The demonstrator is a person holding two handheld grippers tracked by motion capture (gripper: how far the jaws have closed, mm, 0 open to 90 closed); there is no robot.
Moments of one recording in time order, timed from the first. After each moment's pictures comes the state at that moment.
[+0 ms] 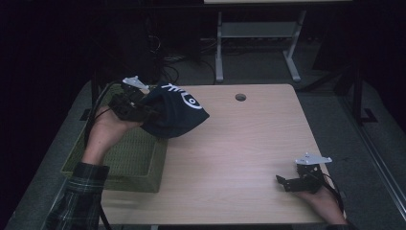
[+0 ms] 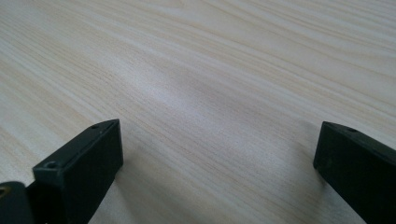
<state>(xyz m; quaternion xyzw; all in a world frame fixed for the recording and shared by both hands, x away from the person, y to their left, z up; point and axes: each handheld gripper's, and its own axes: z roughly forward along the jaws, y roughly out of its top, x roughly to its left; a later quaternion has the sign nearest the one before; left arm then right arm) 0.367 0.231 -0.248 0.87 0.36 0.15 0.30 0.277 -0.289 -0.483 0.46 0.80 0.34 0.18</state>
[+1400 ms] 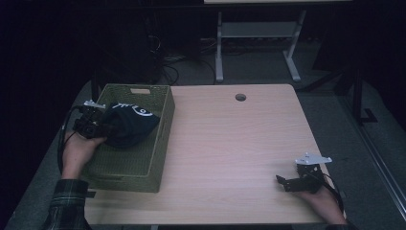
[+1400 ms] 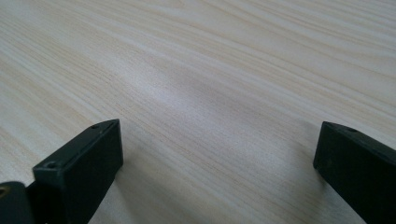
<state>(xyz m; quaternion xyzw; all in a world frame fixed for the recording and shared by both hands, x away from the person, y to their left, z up) 0.373 0.347 -0.338 0.80 0.52 0.18 0.25 0.277 -0.289 -0.483 0.46 0.80 0.34 0.18</state>
